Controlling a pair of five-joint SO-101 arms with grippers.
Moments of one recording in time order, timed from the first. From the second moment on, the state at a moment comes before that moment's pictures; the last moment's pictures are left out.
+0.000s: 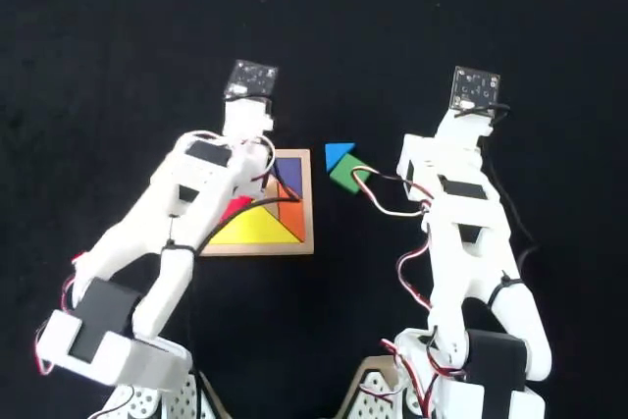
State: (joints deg) left arm 14.1 -1.4 32.8 40.0 2.3; right arm 8.2 -17.3 55.4 16.7 -4.4
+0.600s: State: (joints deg) left arm 17.0 2.3 33.5 35.7 2.7; right arm 8.2 -17.3 55.4 16.7 -4.4
